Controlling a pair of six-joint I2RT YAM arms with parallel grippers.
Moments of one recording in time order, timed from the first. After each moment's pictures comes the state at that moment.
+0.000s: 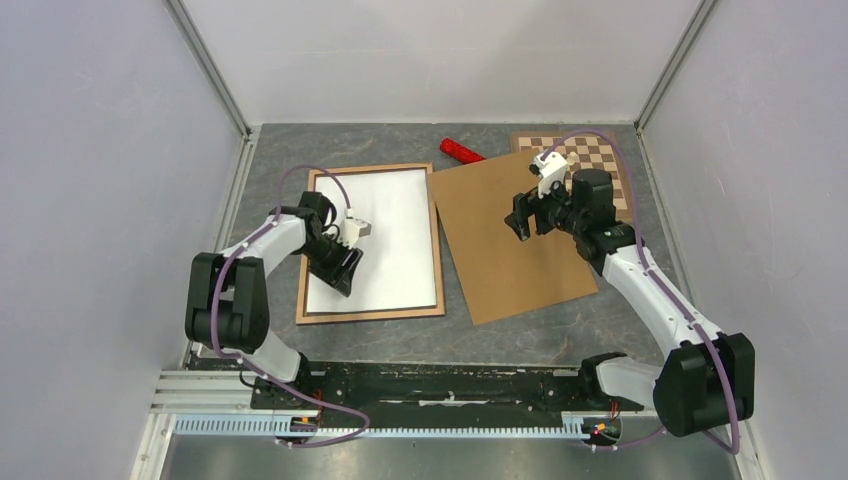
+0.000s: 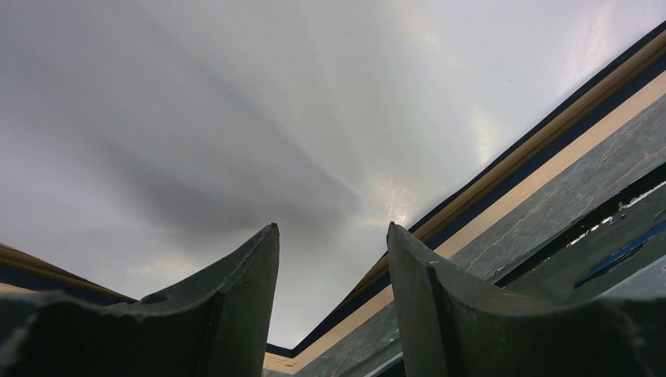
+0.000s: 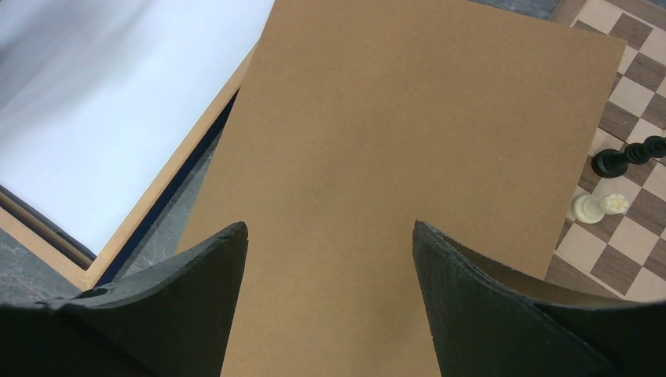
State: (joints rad) left arm -0.13 1.58 0.95 -0.85 0.34 0.51; right arm 0.22 1.19 0.86 -0.17 -0.39 -0.17
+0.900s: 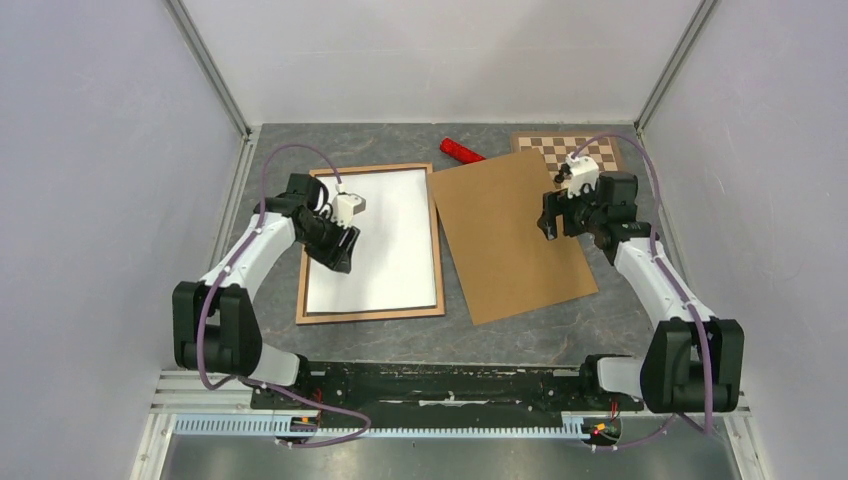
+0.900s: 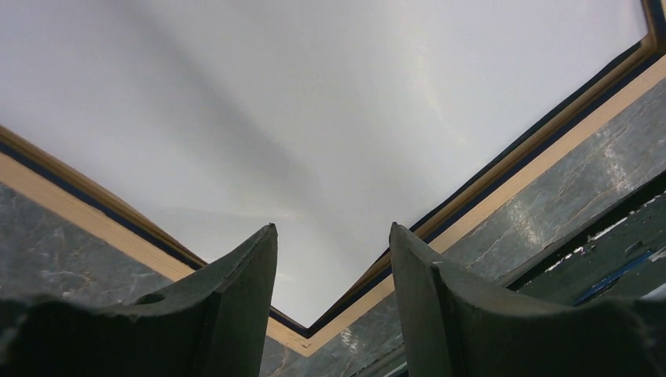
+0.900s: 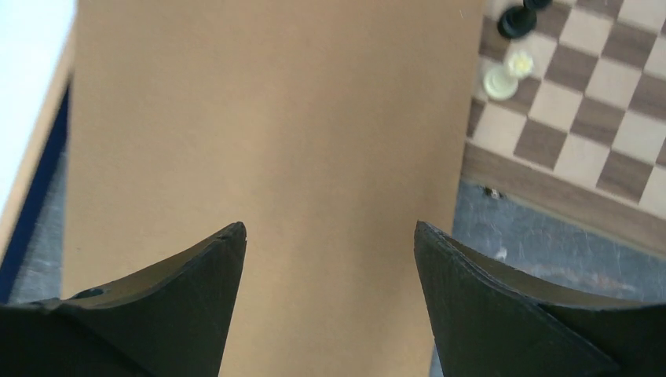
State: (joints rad) left arm -0.13 1.47 1.03 -0.86 0.34 0.46; right arm 0.02 1.25 0.84 -0.22 -0.35 -0.18
